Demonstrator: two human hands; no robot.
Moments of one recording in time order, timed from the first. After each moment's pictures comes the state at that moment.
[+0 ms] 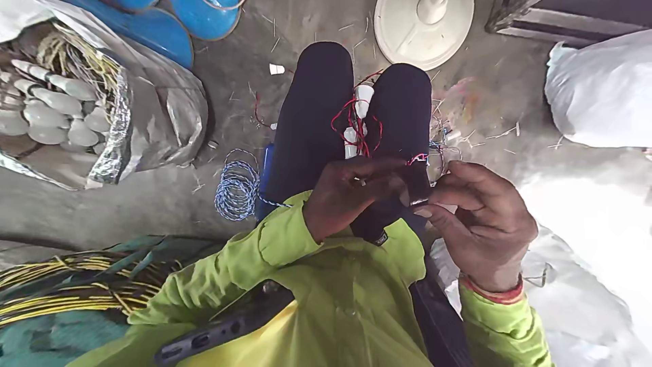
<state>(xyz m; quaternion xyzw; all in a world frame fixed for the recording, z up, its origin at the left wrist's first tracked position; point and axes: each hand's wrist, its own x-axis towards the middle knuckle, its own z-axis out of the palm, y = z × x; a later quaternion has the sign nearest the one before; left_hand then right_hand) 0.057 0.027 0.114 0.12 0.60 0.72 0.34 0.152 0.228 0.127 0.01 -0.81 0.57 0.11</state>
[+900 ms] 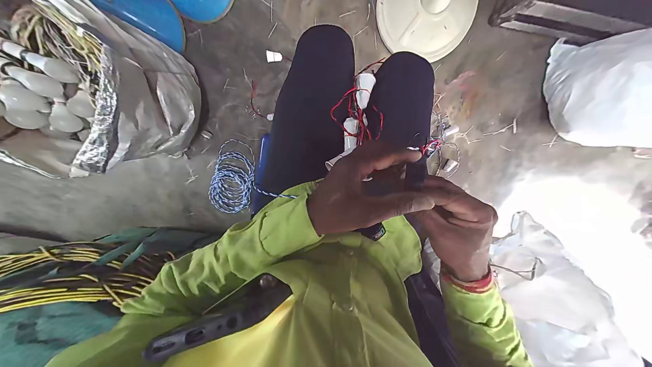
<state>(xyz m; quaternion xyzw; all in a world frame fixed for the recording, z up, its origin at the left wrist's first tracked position) 0.056 0.036 0.105 0.23 0.61 0.71 0.29 0.167 0.216 0.105 -0.04 -0.77 0.63 0.08</state>
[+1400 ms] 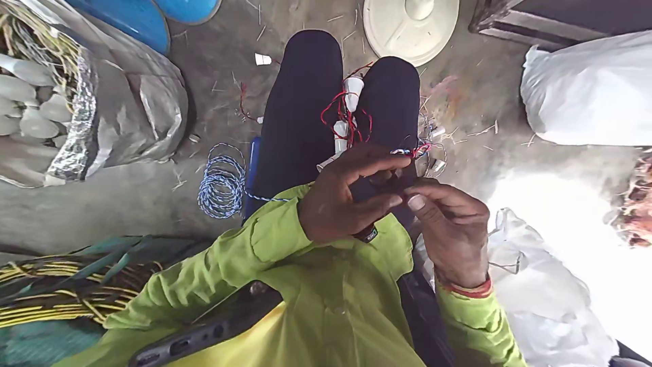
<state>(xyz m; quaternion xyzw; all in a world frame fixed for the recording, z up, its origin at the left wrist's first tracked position) 0.058 0.036 0.099 0.27 0.61 0.71 0.24 0.168 0.217 0.115 -0.11 -0.69 0.71 0.05</state>
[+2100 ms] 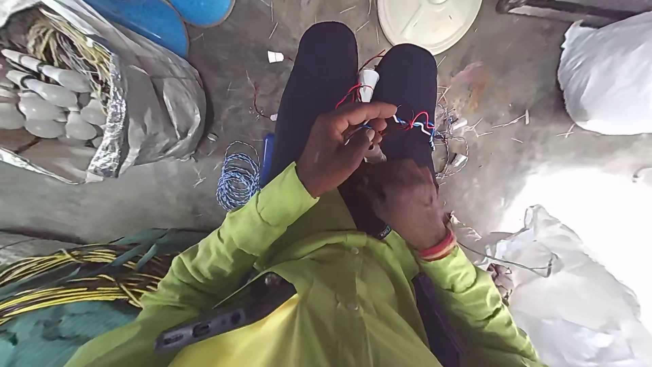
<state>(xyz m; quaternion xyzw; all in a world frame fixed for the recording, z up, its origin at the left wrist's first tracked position) 0.014 0.032 0.084 0.21 0.64 0.70 0.23 0.142 0.181 0.071 0.03 -0.97 0.25 -0.01</state>
